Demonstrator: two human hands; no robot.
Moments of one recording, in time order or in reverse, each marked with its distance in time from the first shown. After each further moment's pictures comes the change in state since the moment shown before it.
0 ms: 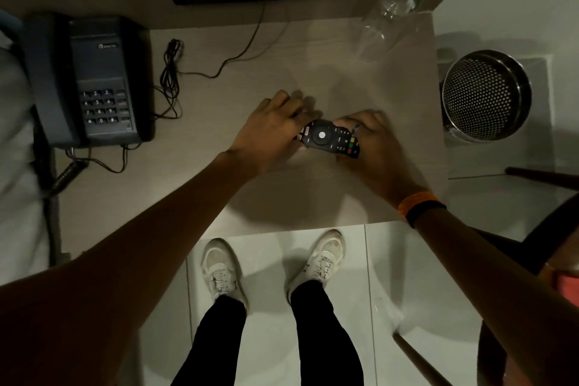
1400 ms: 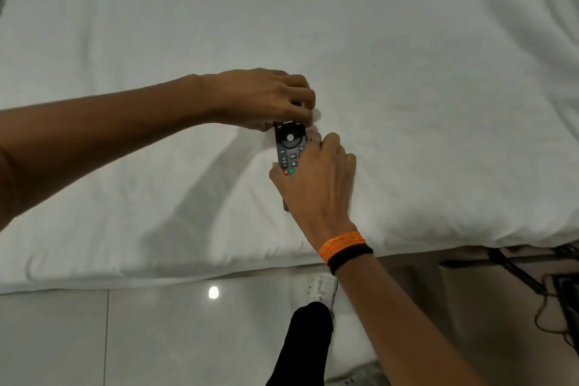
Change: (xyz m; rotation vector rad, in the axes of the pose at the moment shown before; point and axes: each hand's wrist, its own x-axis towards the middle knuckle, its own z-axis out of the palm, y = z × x) left_hand -0.763 -0.085 -0.253 0.193 -0.221 -0.876; right_hand -0.207 -0.685 0.272 -0.180 -0.647 -0.985
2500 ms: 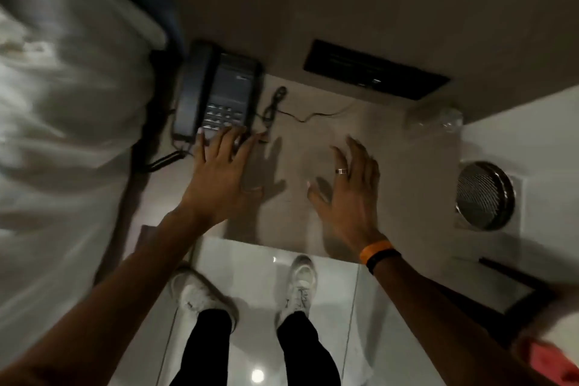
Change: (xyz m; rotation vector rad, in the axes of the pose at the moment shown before) left_hand 0.356 0.474 -0.017 -0.318 0.073 0.301; right_hand -0.421 0.423 -0.070 -0.295 0.570 0.977
